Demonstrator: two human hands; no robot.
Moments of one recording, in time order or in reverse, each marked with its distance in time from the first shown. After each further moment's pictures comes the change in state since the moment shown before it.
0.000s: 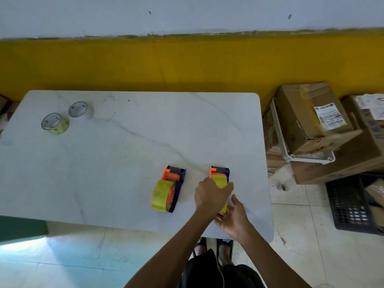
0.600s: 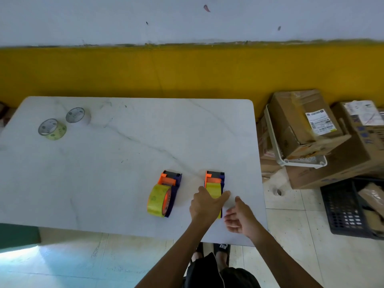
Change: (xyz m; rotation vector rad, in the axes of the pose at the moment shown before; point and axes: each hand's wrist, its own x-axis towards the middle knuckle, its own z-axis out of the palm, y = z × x) left_hand -0.015 -0.005 0.004 0.039 -0.050 -0.090; right_hand -0.009 -0.038 -0.011 -0.692 0.413 -0.086
